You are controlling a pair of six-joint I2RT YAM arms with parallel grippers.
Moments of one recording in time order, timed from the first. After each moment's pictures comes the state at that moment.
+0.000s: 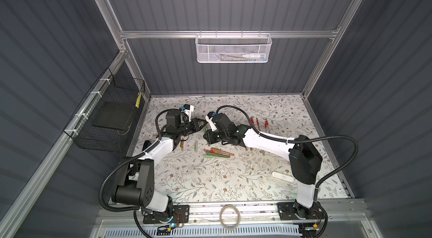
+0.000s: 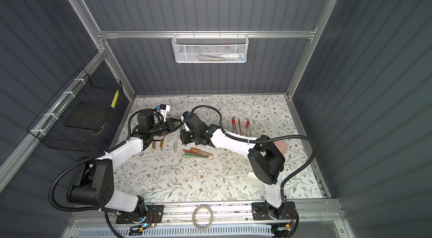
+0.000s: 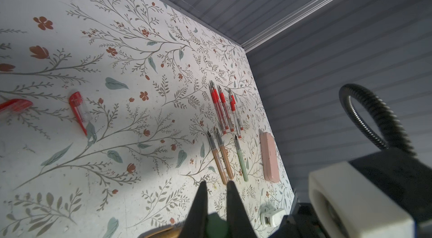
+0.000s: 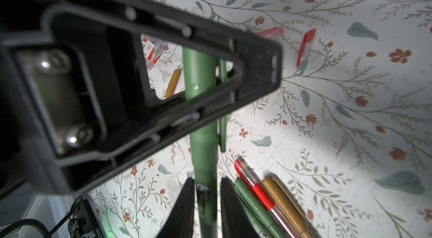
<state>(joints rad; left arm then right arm) -0.19 1.49 0.84 0.20 0.76 -0.64 0.91 1.92 1.48 -0.27 -0.12 0.52</state>
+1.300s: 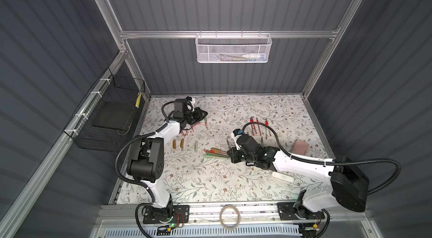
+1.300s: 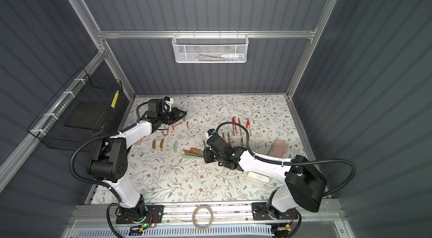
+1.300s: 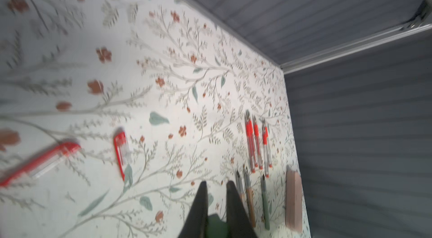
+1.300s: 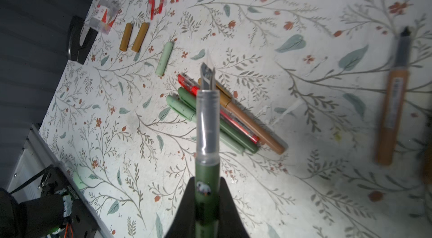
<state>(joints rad) -0.22 1.78 1.13 0.01 0.57 -0.65 0.90 1.44 0.84 -0.17 0.03 0.63</state>
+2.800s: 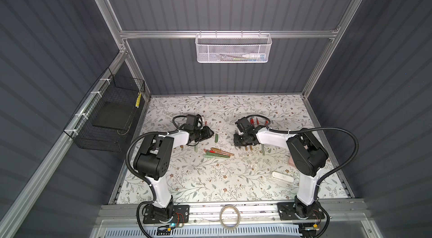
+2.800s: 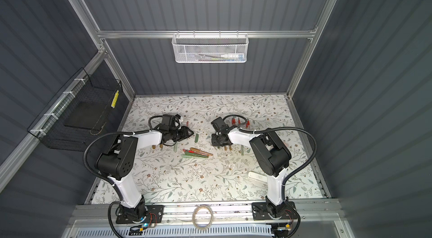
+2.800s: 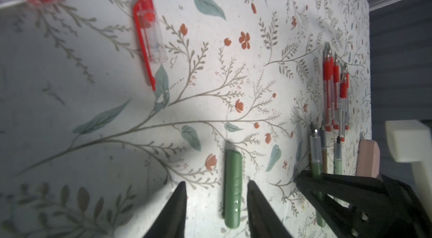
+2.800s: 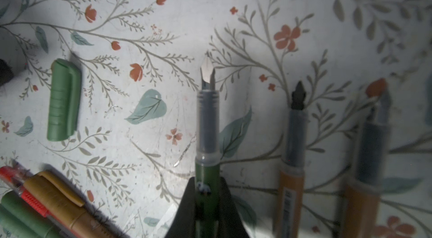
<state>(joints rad) -0.33 1.80 0.98 -0.02 0.41 -0.54 0.64 1.93 1.18 -0.34 -0.02 0.51</state>
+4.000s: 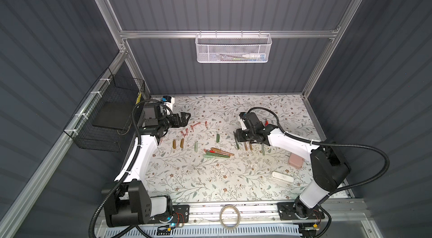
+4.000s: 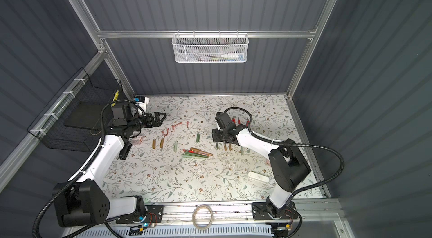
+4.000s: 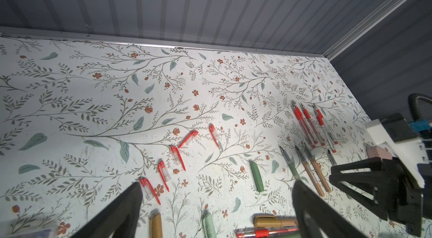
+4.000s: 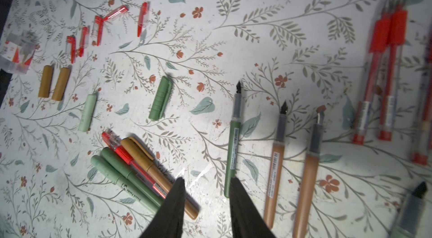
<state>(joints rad) 0.05 1.31 1.04 -0.32 0.50 -0.08 0.65 1.68 1.13 -0.34 -0.07 0.39</state>
